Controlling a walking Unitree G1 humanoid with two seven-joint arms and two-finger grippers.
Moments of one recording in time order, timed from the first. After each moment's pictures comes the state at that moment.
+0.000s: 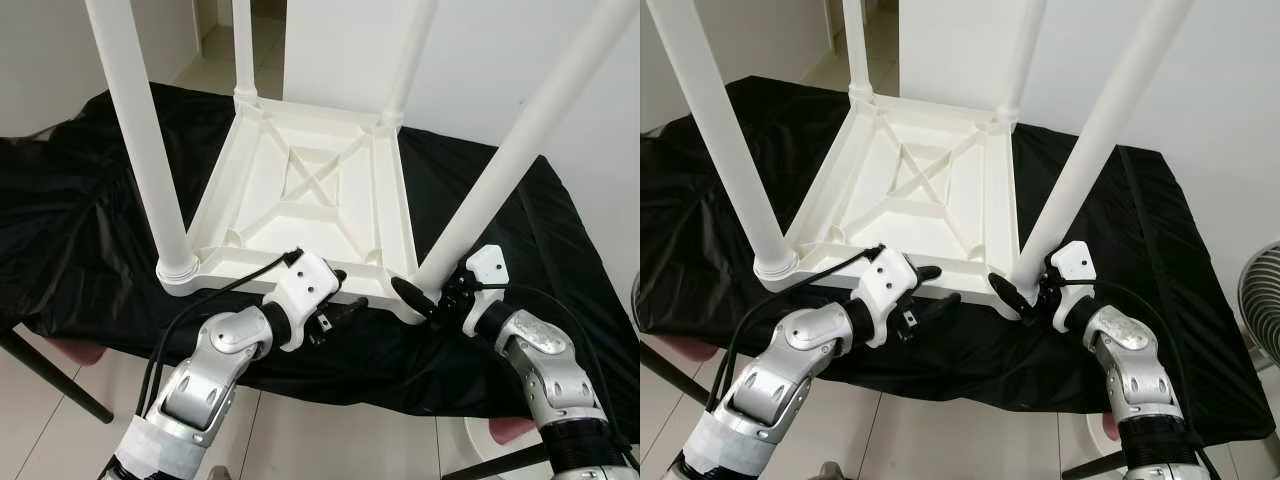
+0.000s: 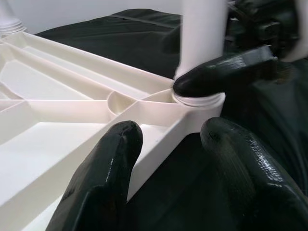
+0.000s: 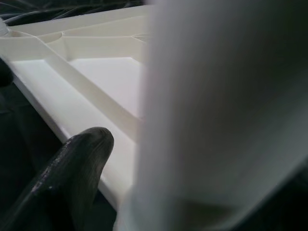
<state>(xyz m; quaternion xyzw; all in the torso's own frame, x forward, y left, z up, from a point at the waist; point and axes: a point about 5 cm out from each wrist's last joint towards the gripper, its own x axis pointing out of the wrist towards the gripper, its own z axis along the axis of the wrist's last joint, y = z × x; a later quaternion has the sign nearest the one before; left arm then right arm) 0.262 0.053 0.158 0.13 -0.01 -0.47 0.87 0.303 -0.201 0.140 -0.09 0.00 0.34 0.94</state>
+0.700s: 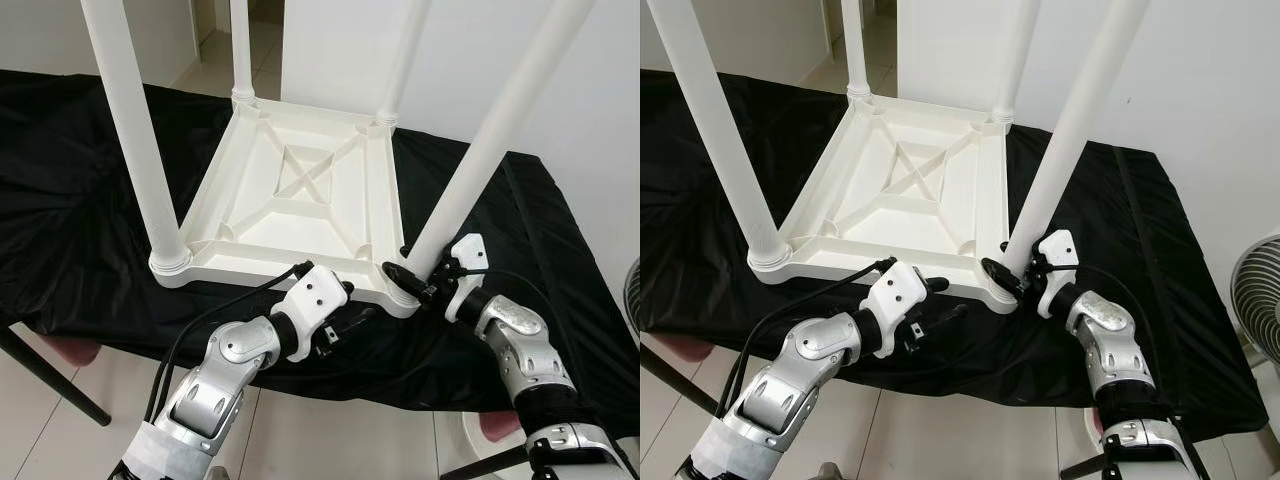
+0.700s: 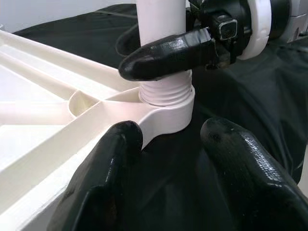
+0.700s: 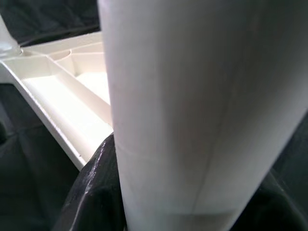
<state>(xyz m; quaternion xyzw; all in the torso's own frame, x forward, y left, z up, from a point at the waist) 0.260 0.047 0.148 0.14 -0.01 -0.48 0.87 0.320 -0.182 0.129 -0.04 -0.03 0.35 0.93</state>
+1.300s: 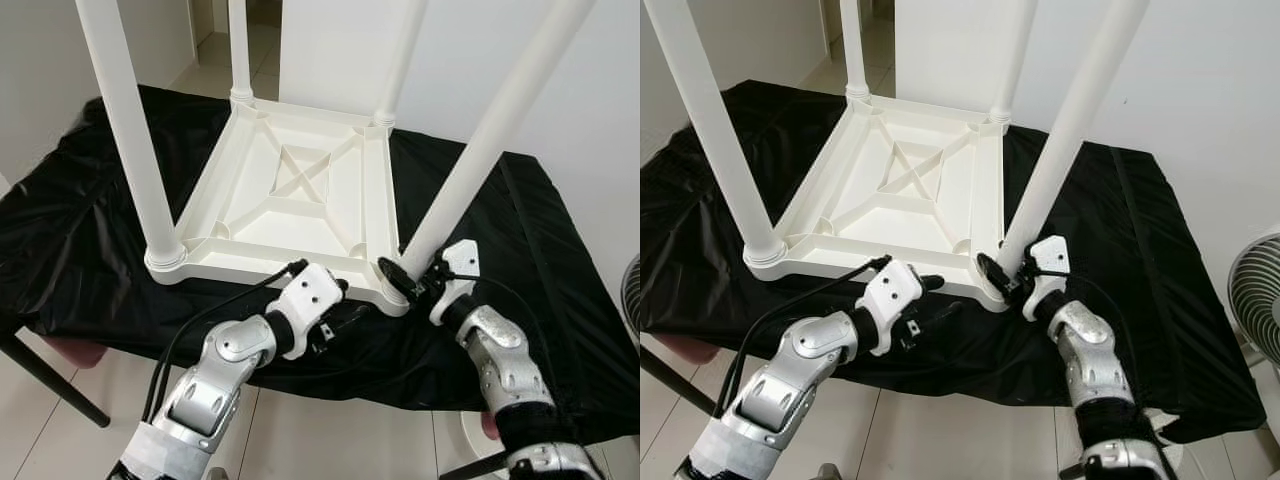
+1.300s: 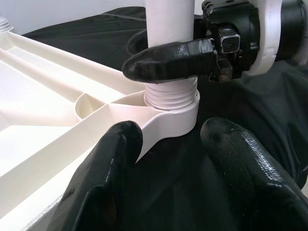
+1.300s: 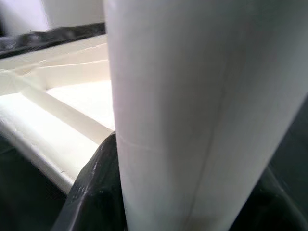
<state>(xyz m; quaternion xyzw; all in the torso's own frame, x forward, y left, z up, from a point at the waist) 0.262 0.051 0.149 0.13 -0.01 -0.47 0.87 0.309 -0.167 0.124 -0.02 -0.05 0.25 0.97</state>
